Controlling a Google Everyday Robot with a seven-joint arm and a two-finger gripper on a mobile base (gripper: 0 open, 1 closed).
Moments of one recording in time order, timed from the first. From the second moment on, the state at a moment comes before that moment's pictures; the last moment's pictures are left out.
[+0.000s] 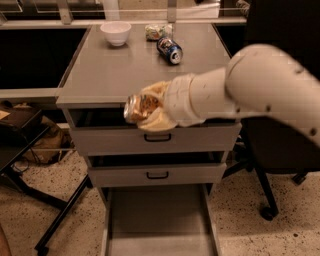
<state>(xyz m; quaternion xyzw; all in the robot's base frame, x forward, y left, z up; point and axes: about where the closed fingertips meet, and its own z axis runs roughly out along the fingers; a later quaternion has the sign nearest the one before) 0.527 0.023 0.900 -0.67 0.57 0.07 0.48</state>
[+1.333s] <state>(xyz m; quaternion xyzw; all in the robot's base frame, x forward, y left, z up) 0.476 0.055 0.721 -0.60 0.65 0.13 0.45</state>
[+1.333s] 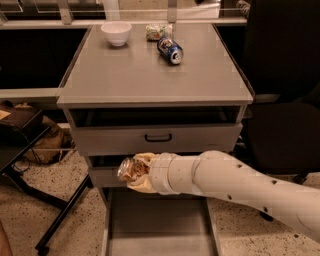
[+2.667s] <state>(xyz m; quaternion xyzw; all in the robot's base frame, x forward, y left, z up) 0.455 -0.014 0.596 -0.56 0.73 0.04 0.39</state>
